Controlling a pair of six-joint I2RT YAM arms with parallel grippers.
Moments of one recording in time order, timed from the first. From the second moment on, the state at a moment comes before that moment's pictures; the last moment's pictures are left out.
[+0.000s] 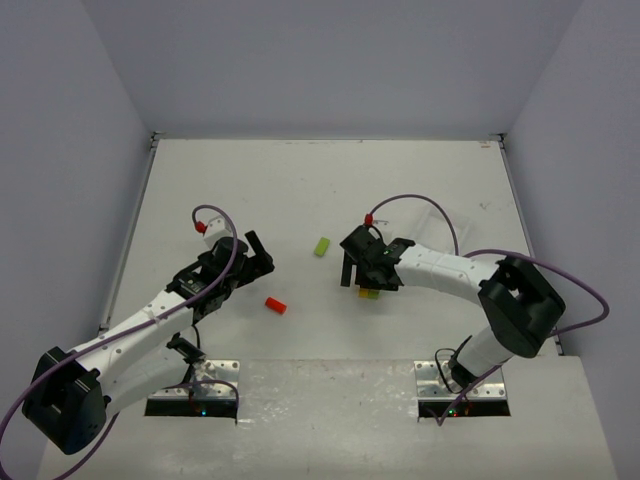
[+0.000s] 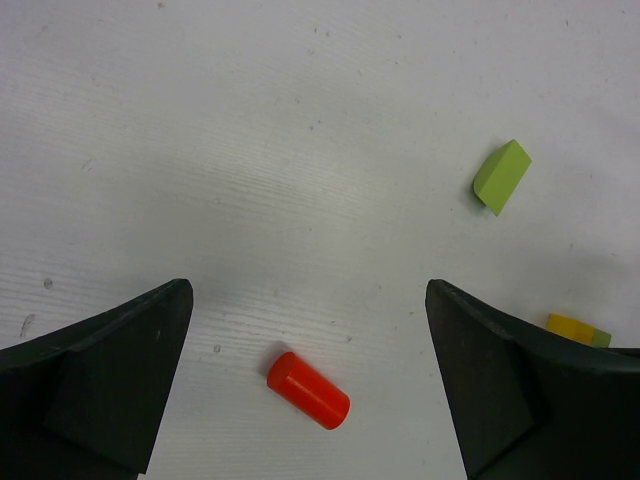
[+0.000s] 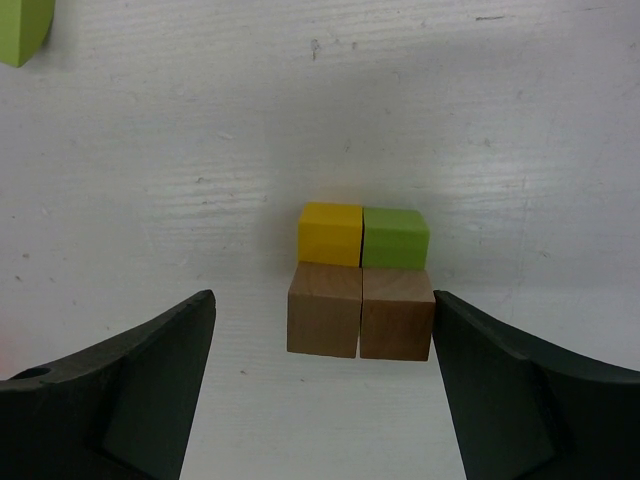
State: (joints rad) left arm -0.54 0.92 0.49 -0.31 -0.37 -0.84; right arm 0.80 1.55 0.85 -0.49 0.30 0.85
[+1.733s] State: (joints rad) left arm -0.78 1.06 0.42 -0.43 -0.27 -1.21; right arm 0.80 0.96 0.55 -0.42 0.41 0.54
